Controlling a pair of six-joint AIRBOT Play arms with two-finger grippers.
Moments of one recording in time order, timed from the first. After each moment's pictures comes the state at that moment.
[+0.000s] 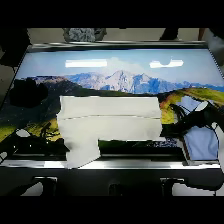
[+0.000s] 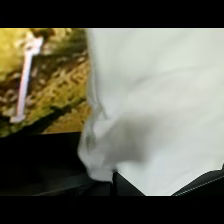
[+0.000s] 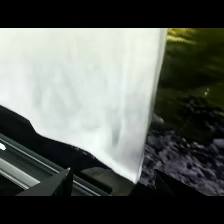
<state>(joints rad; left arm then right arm) 0.26 -1.17 0.46 0.97 -1.19 -1.30 -0.33 -1.50 0.99 -1.18 1.42 0.96</state>
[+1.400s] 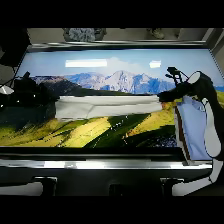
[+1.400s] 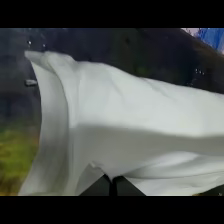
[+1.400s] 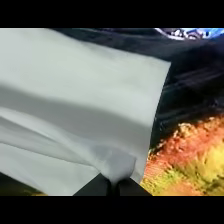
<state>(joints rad) 0.25 -1.54 1.30 0.91 -1.09 -1.30 -0.15 -1.74 1.57 -1.20 1.16 1.08</state>
